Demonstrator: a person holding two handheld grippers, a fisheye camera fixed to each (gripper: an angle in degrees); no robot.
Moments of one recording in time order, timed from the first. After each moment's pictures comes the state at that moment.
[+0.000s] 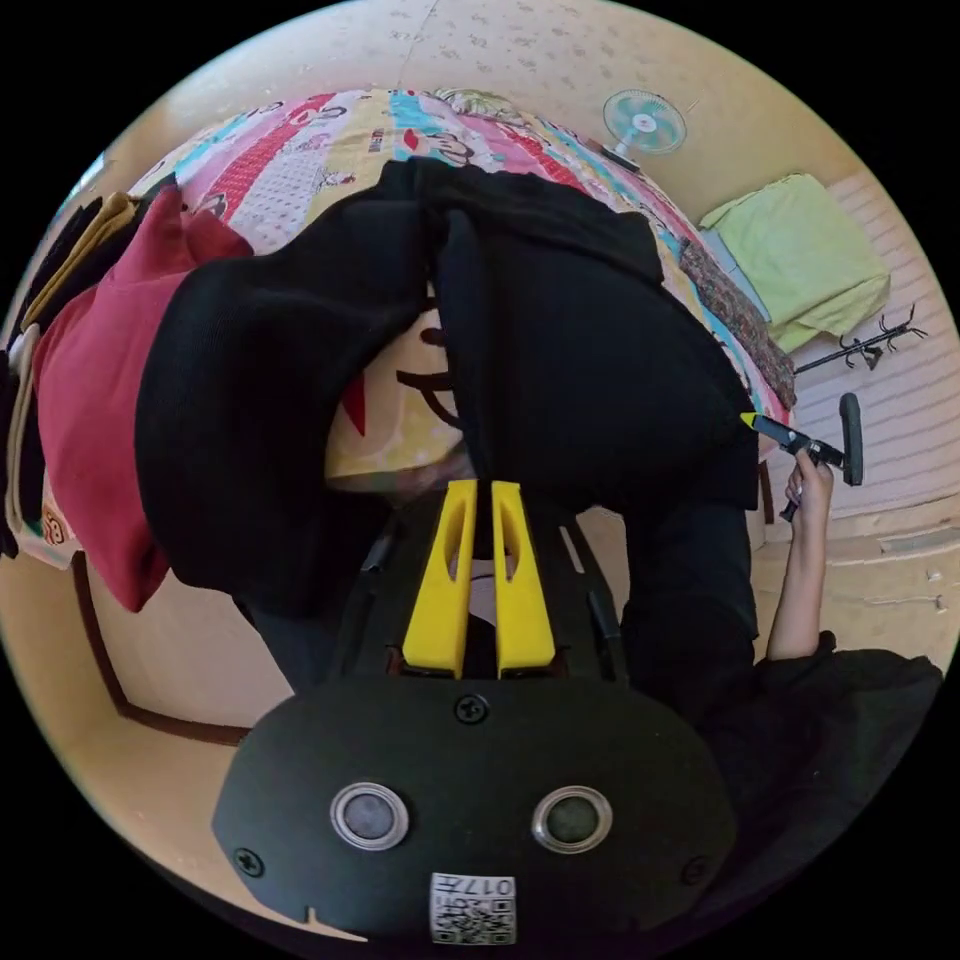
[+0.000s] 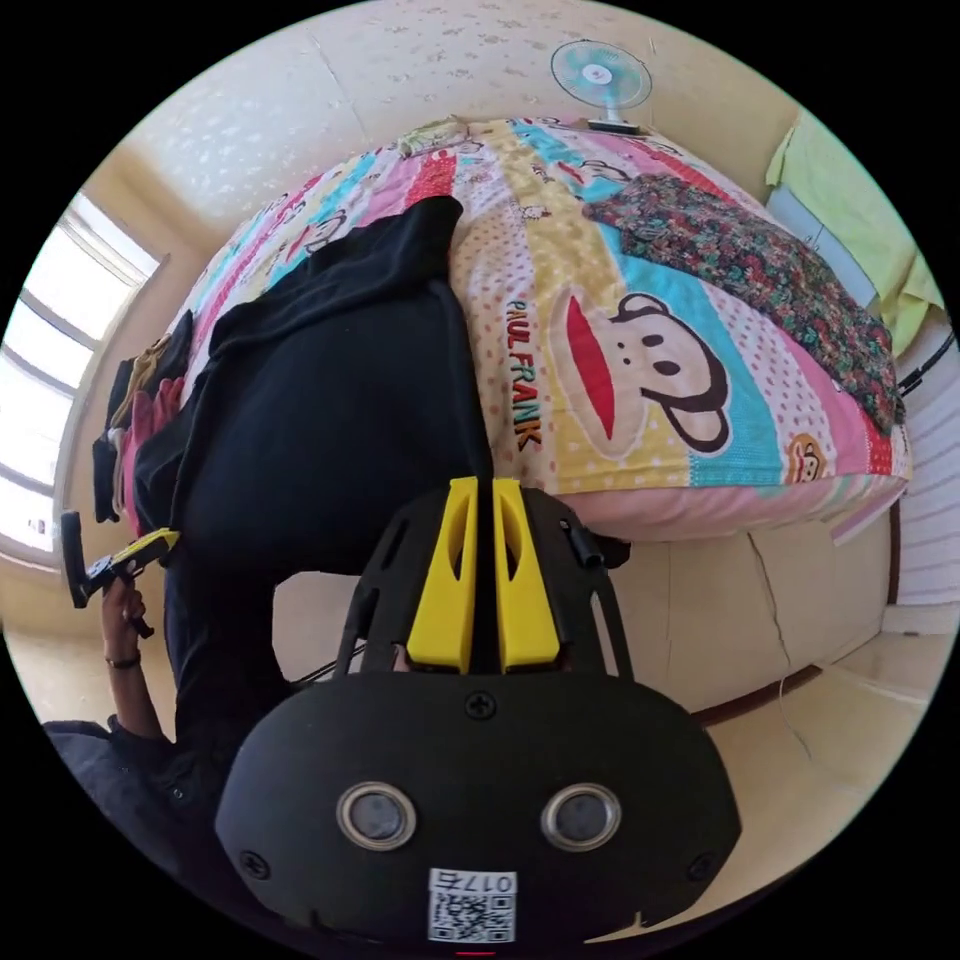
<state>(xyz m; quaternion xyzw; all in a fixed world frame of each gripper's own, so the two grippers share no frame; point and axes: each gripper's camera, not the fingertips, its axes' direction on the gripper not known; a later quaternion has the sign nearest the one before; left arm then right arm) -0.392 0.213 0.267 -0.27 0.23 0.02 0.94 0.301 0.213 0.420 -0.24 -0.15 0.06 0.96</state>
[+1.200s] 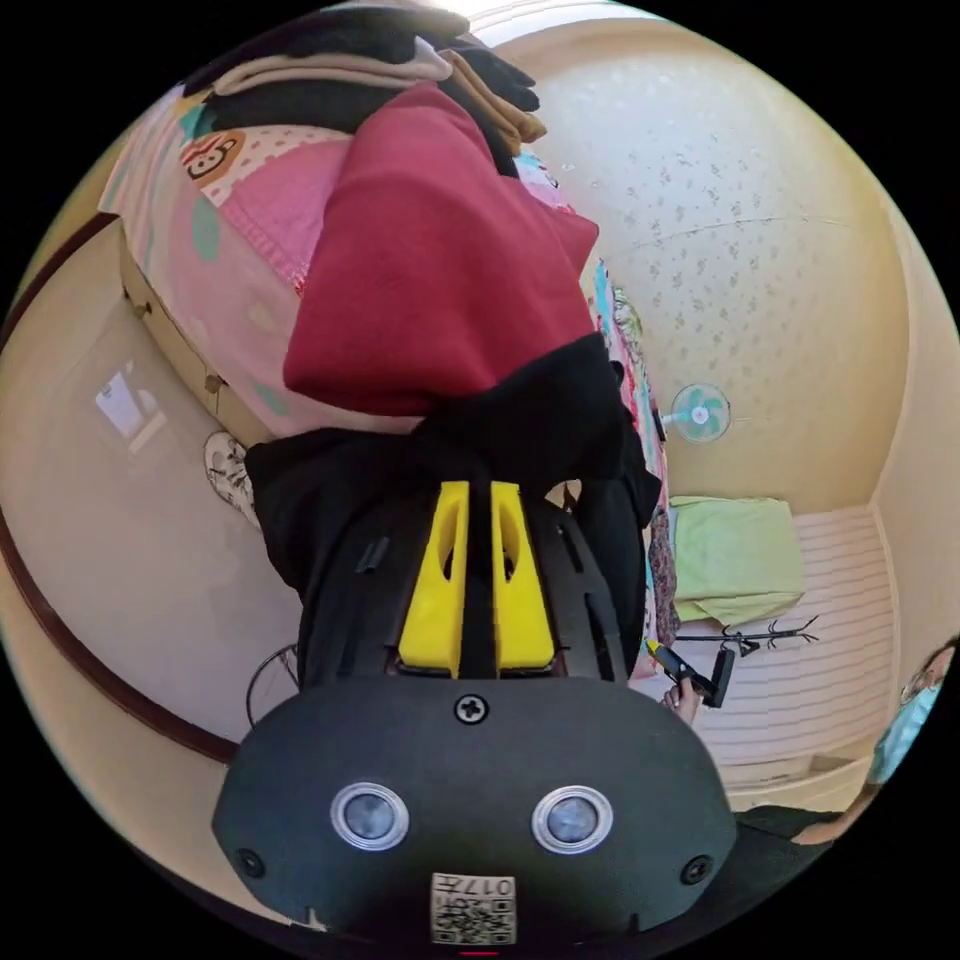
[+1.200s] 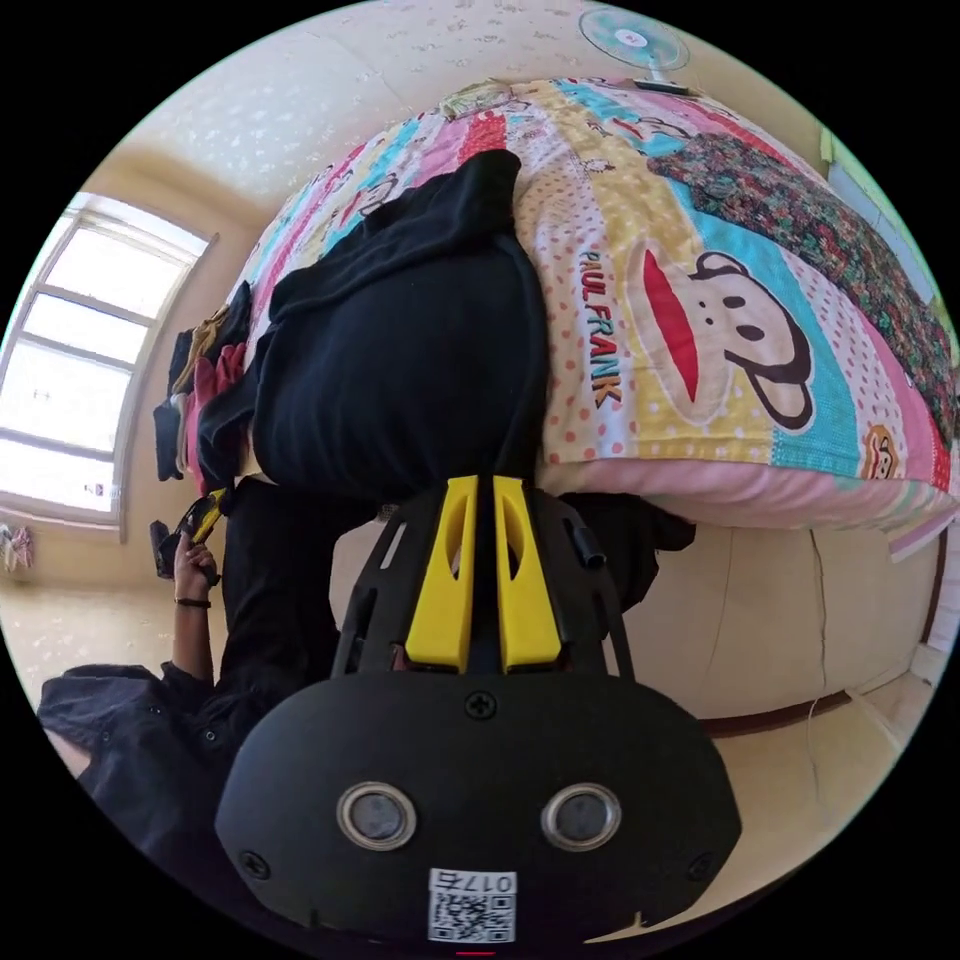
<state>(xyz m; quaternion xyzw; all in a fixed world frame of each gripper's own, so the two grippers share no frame) -0.596 0.323 0.194 -0.03 0.30 -0.31 0.90 0.243 0.189 0.281 -0.15 -0.28 -0.05 0.95</state>
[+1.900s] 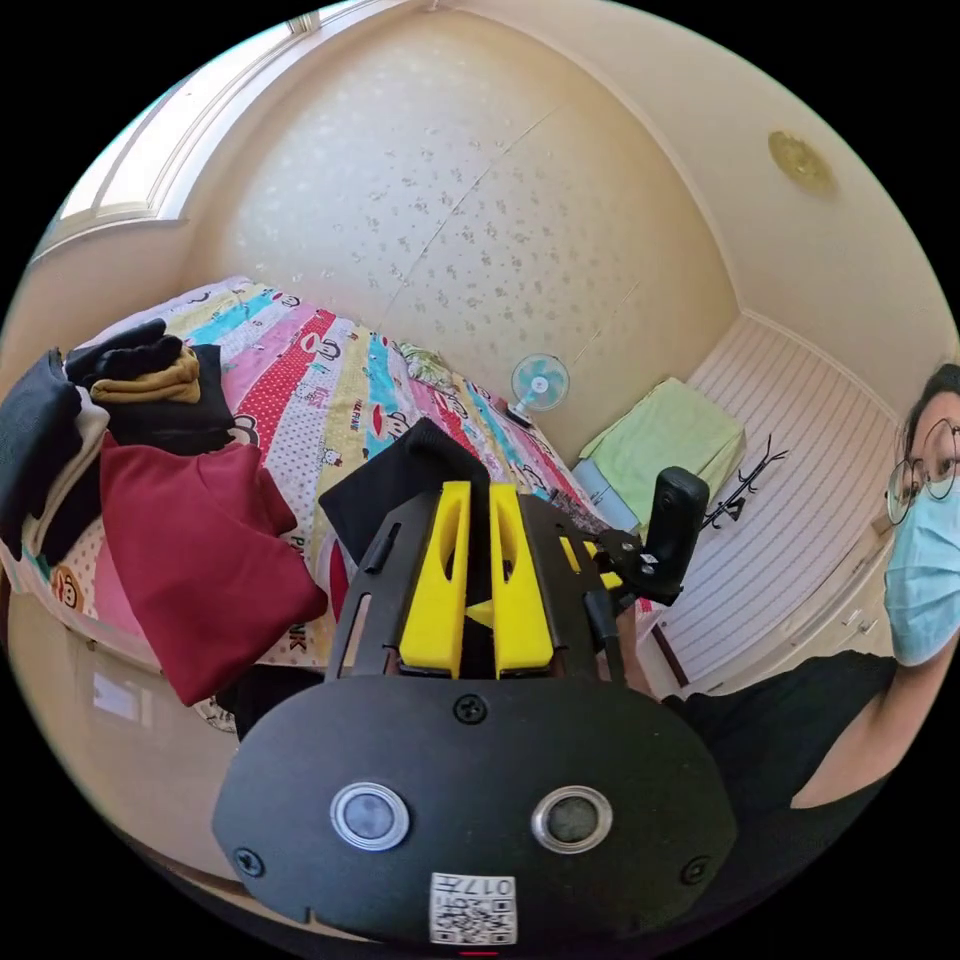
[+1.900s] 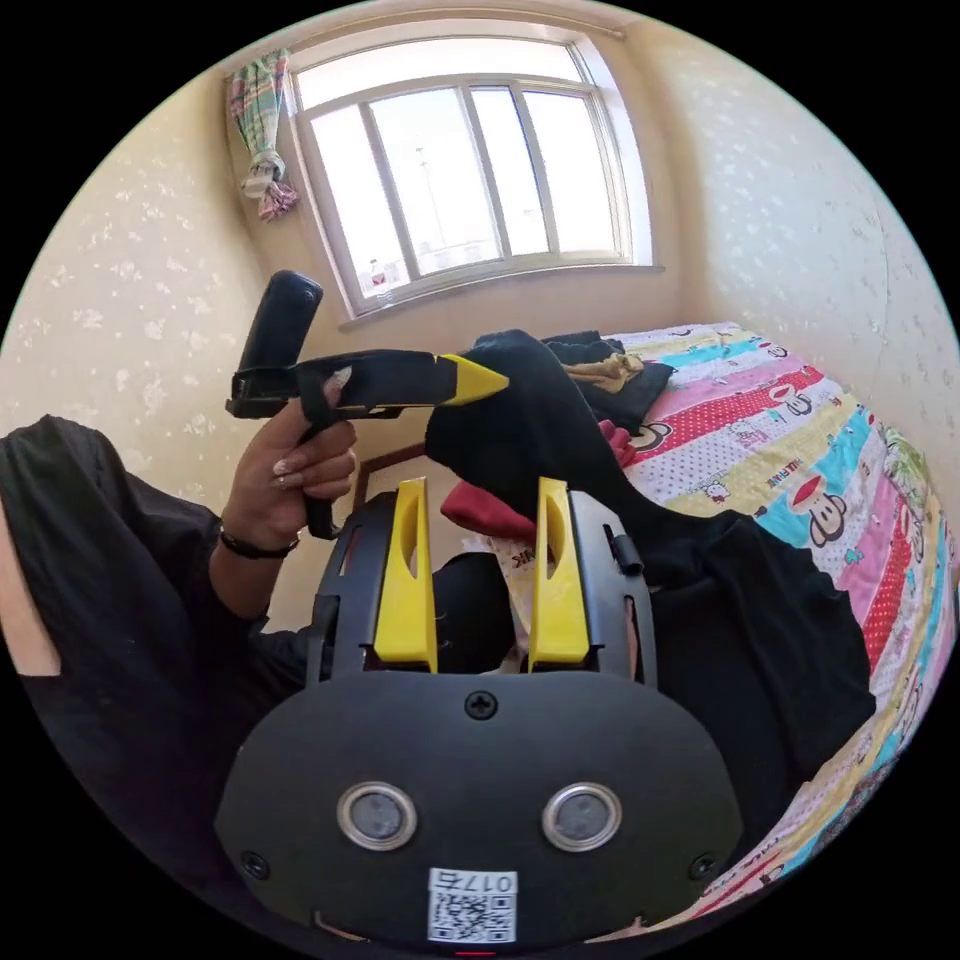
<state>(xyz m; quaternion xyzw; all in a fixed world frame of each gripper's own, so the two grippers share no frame) -0.494 0.229 0.001 0.14 0.35 -0.07 0.92 -0.089 0.131 0.108 0.06 -0.42 -0.43 0.80</state>
